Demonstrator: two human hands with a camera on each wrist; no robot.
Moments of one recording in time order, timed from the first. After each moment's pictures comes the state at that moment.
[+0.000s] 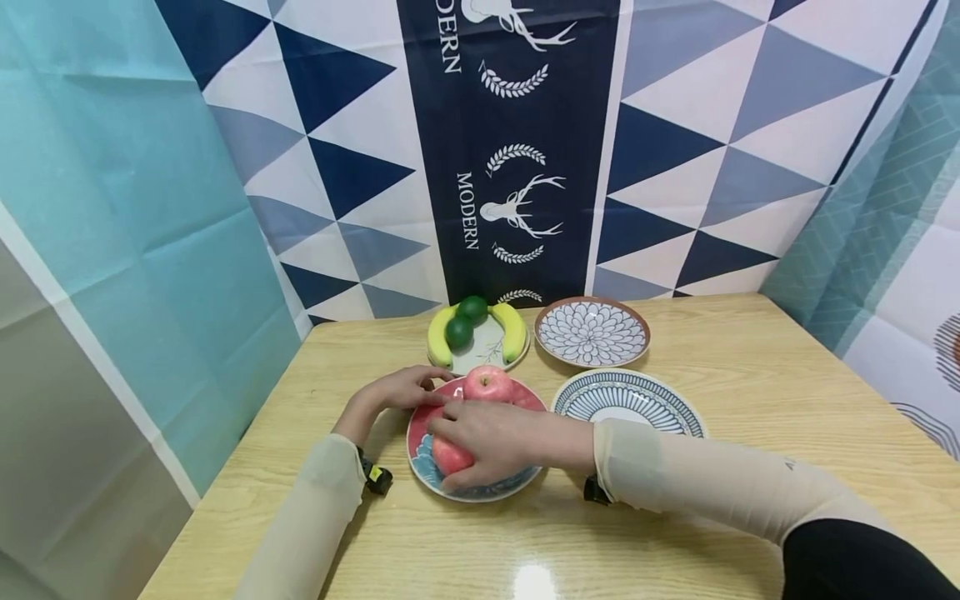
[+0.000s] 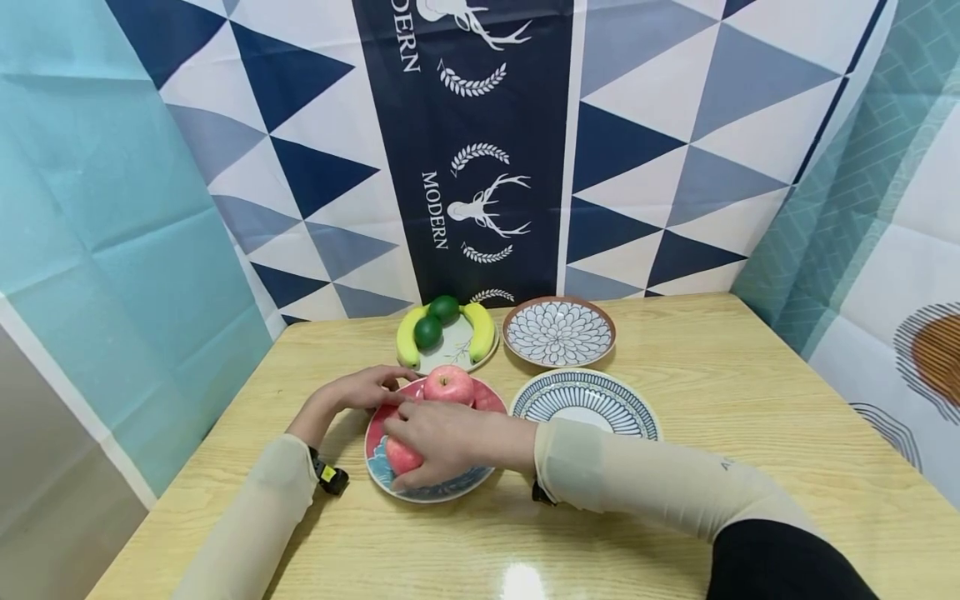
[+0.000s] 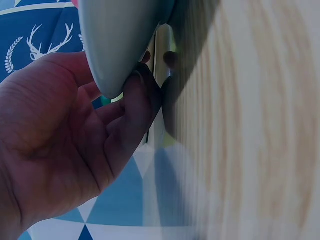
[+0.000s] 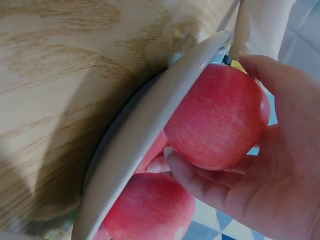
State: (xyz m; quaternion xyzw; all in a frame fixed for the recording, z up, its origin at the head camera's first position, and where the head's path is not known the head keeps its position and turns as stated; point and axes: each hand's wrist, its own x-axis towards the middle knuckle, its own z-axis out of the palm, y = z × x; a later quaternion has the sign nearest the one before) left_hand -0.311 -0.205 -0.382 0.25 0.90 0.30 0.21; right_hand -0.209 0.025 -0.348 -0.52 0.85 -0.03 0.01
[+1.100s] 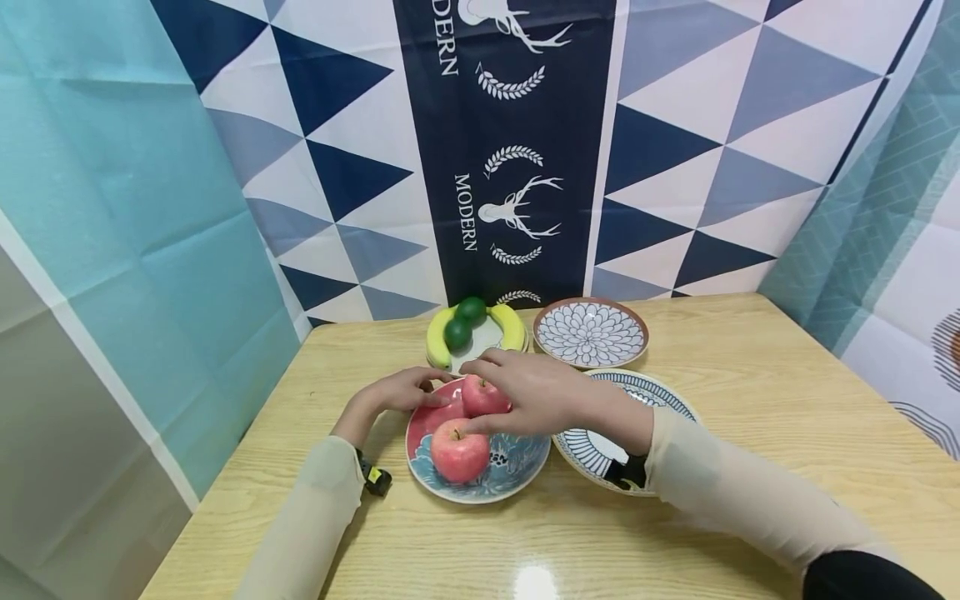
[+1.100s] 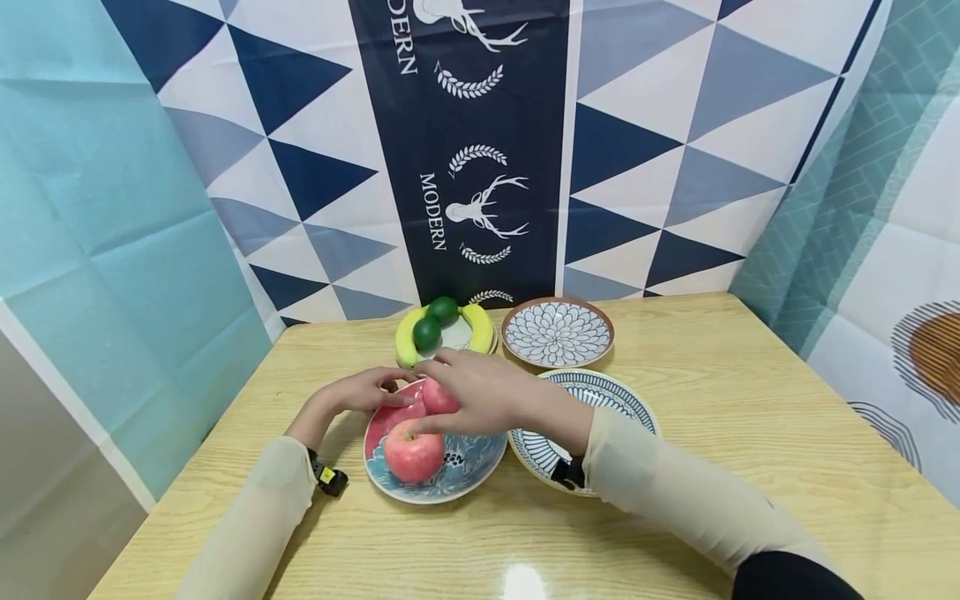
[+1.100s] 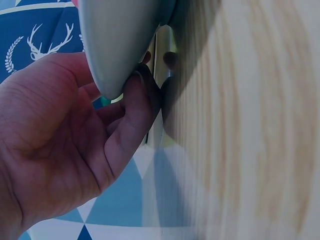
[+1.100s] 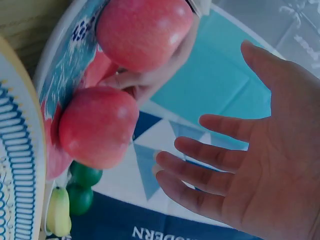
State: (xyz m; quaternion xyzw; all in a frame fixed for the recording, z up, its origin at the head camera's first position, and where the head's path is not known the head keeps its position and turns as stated) left_hand -0.307 -0.203 -0.381 0.22 0.90 0.31 0.20; right_hand -0.219 0.081 -0.301 -0.43 0.89 -0.13 -0.02
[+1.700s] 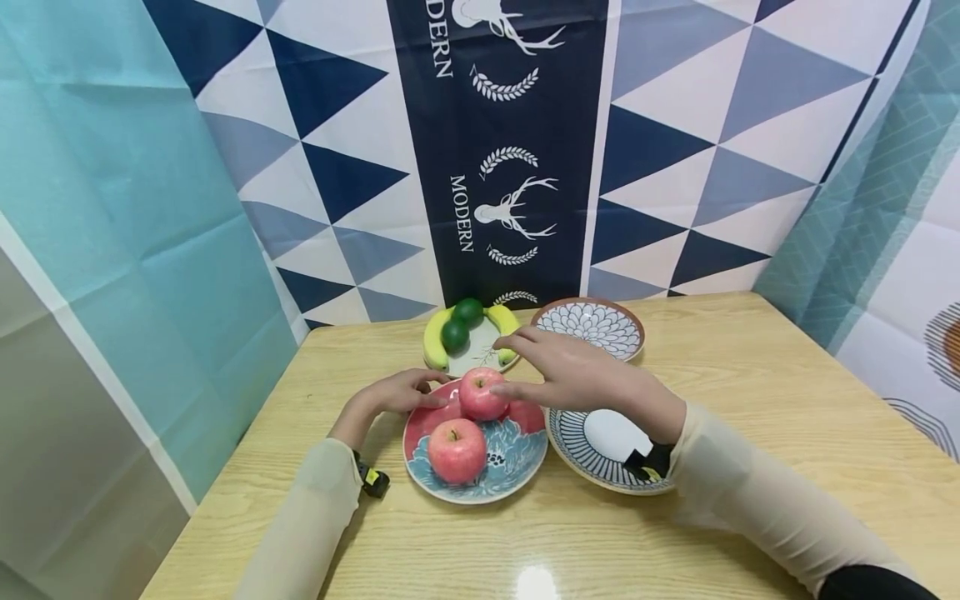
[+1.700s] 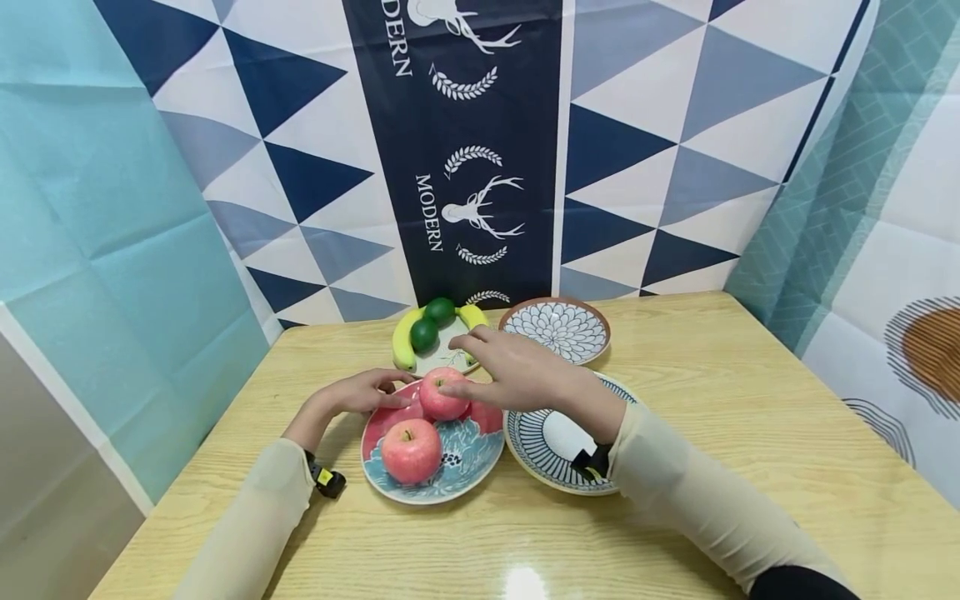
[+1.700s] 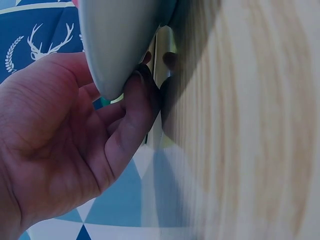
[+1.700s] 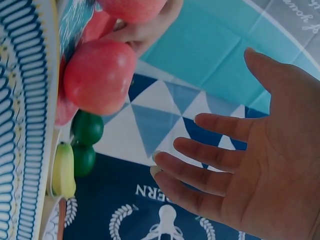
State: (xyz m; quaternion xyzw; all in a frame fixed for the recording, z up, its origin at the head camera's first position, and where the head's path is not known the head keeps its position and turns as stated) left_hand -0.307 -0.204 -0.383 0.22 0.90 0.32 0.22; right_hand -0.228 0.123 -0.293 -0.36 0.92 -0.17 -0.02
